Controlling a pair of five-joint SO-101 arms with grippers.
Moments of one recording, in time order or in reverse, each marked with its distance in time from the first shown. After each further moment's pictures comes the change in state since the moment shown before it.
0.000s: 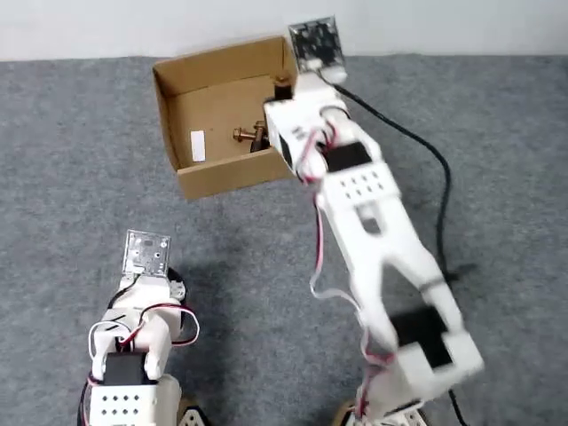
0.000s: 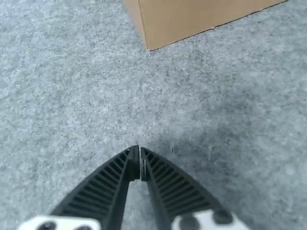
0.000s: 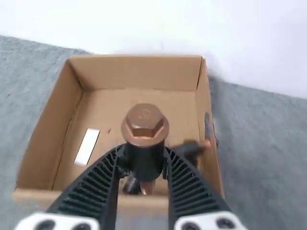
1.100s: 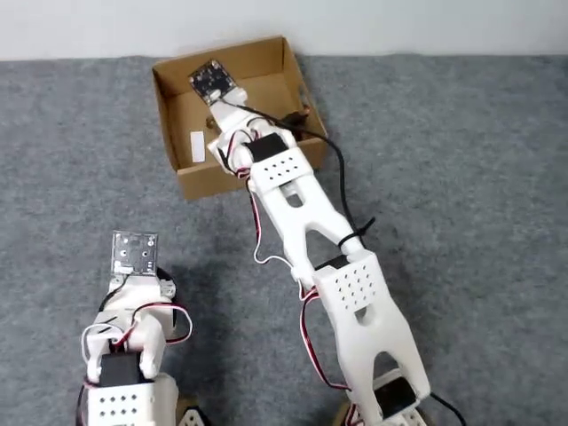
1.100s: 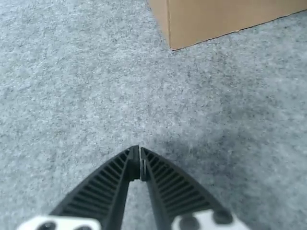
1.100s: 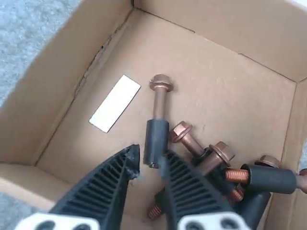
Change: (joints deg) left arm -3.8 0.0 0.0 -0.4 0.2; right arm -8.8 46.1 -47.3 17.1 16.9
